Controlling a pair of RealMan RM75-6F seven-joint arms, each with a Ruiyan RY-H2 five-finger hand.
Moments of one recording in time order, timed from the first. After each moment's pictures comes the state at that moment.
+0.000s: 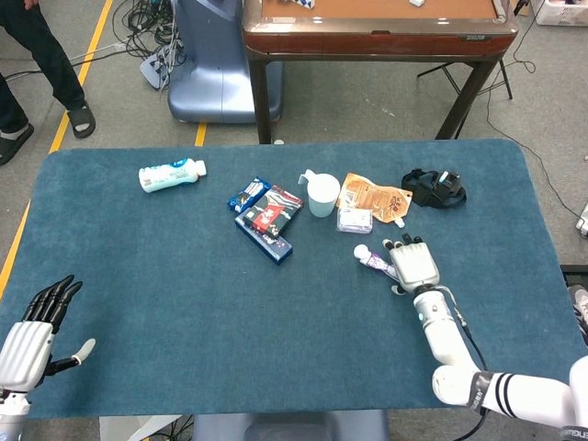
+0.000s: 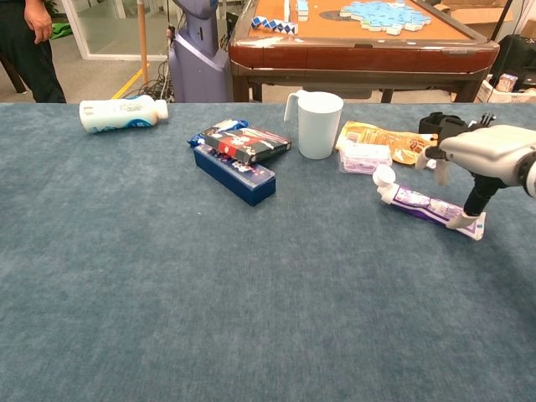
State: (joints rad) left arm -0.08 -1.10 0.01 -1.66 1.63 1.54 -0.13; right arm 0.73 -1.47 0.09 -1.54 -0.71 1.07 -0.81
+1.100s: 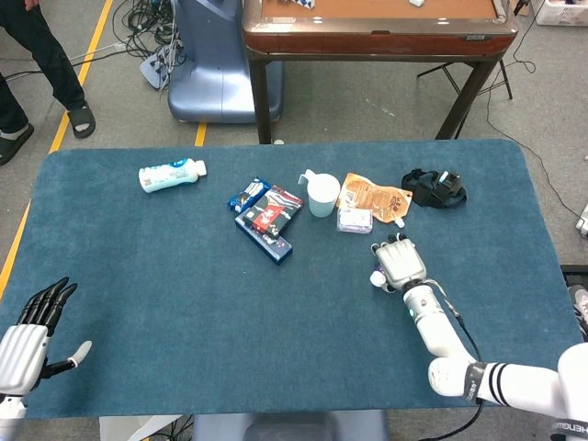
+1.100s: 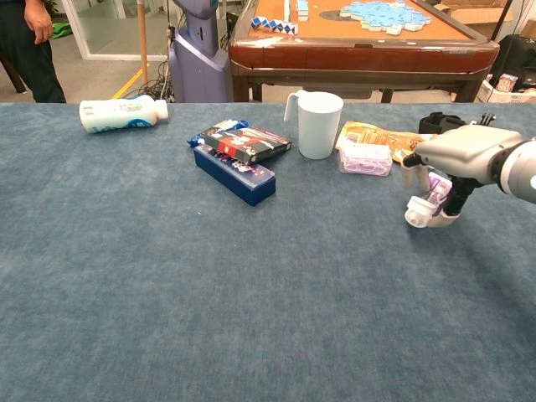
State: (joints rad) left arm -0.07 -1.10 0.01 -1.66 1.62 1.55 -0.14; right arm 0.80 -1.47 0.06 -1.50 -0.74 0.99 -0.80
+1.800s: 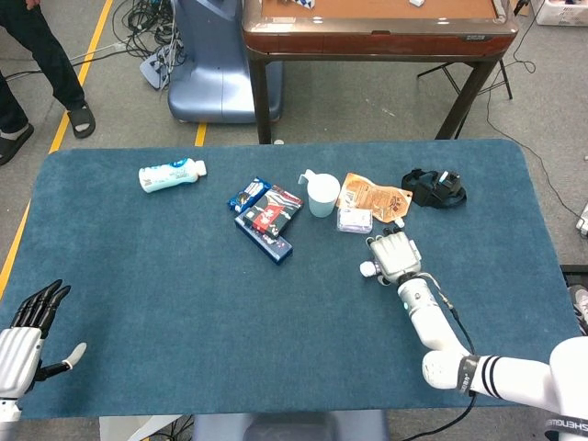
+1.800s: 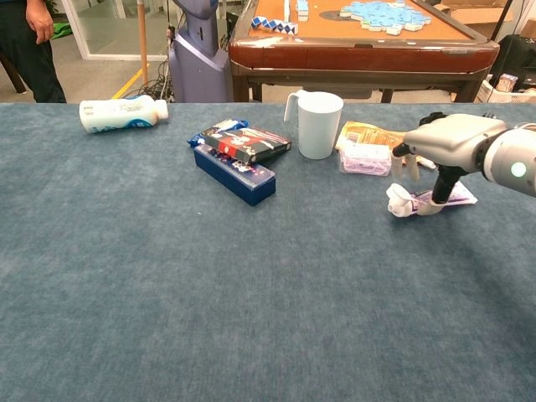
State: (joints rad) left arm -0.06 -1.09 0.02 -1.66 1.61 1.56 -0.15; right arm 0.83 -1.48 0.07 -1.47 -0.73 0.99 -0.82
